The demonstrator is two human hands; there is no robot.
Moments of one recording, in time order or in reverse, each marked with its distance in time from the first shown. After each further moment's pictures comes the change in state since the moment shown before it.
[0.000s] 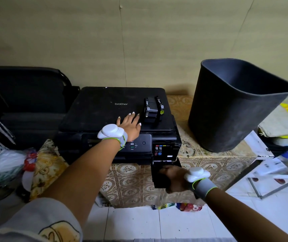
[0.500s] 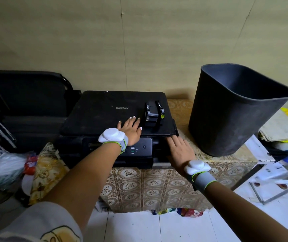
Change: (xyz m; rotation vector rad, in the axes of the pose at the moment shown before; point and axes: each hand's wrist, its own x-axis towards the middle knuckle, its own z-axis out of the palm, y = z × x) left_hand 0.003 -0.002 0.003 -0.002 0.011 -0.002; right_hand 0.008 0.011 -0.044 -0.194 0.733 0.189
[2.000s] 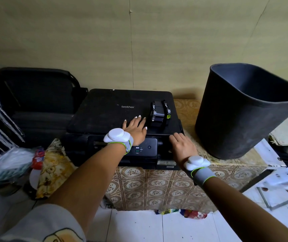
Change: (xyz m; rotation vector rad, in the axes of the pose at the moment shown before) left_hand -0.004 0.003 0.000 -0.002 0.020 -0.008; right_hand 0.013 -0.007 -0.013 0.039 0.065 -0.047
